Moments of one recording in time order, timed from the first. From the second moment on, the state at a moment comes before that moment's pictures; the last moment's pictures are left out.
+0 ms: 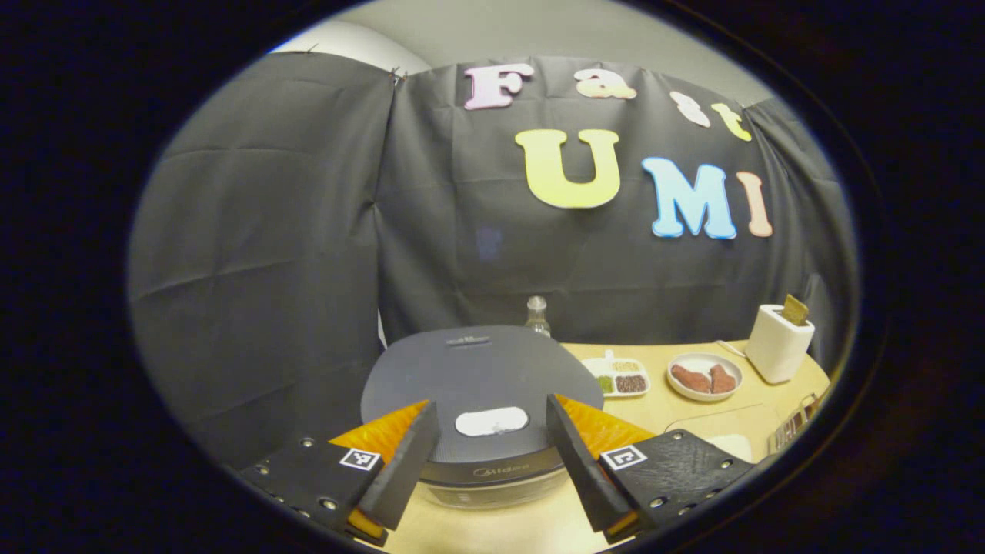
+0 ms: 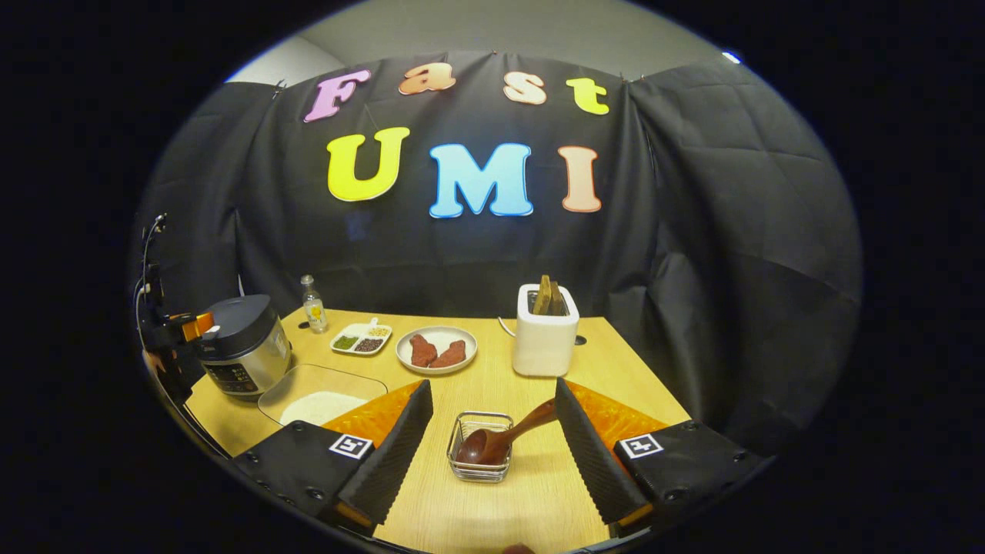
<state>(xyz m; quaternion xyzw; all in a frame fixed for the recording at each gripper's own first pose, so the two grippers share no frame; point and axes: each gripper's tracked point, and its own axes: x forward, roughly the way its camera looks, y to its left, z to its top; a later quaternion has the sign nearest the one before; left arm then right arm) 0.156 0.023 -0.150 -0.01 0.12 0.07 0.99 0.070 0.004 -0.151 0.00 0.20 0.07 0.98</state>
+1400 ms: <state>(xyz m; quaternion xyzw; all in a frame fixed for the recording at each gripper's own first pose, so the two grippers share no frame) -0.013 -0.014 0.037 0.02 -0.04 -0.02 1.00 0.009 0.035 -0.028 0.02 0.04 0.09 0.99</state>
